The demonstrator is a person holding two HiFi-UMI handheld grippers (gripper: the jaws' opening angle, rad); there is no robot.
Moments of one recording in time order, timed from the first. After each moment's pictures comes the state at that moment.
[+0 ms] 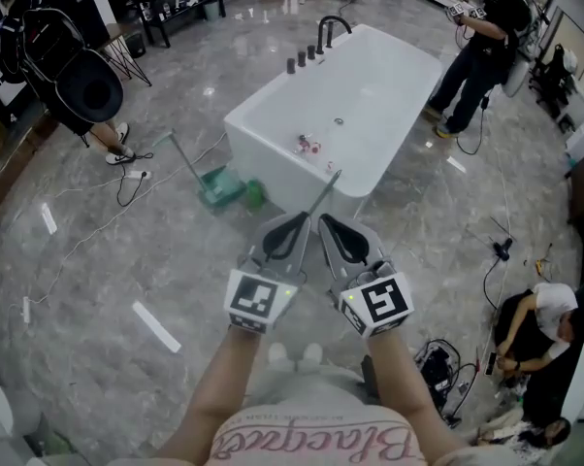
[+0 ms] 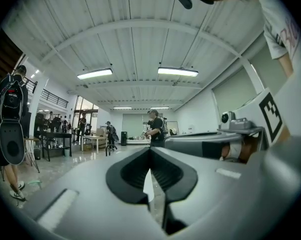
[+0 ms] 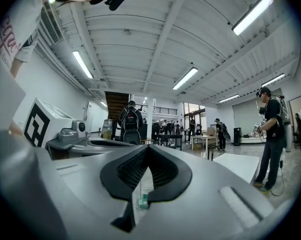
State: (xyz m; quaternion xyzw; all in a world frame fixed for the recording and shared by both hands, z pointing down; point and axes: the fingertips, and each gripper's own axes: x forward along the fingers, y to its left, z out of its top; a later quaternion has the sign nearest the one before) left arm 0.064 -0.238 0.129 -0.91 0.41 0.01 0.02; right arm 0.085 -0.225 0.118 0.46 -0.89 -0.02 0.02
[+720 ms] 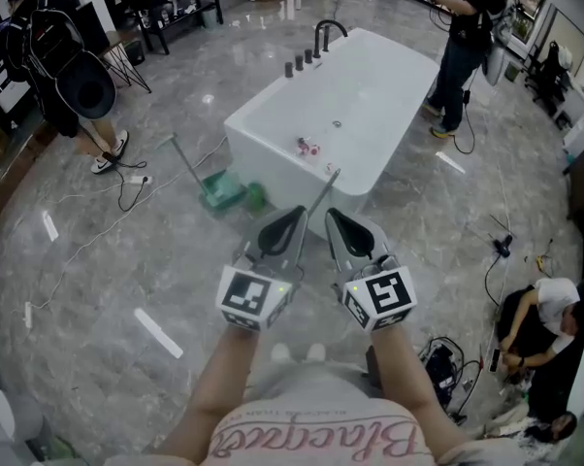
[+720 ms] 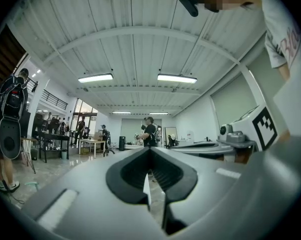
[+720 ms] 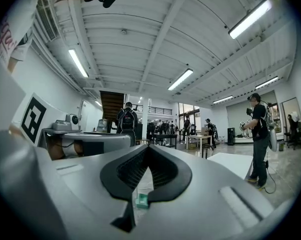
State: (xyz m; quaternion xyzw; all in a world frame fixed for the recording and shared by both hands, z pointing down) left arm 0.053 -0.227 0.107 -0.92 0.40 0.04 0.02; right arm 0.094 -0.220 0.114 0.48 -0.87 -0.02 0.02
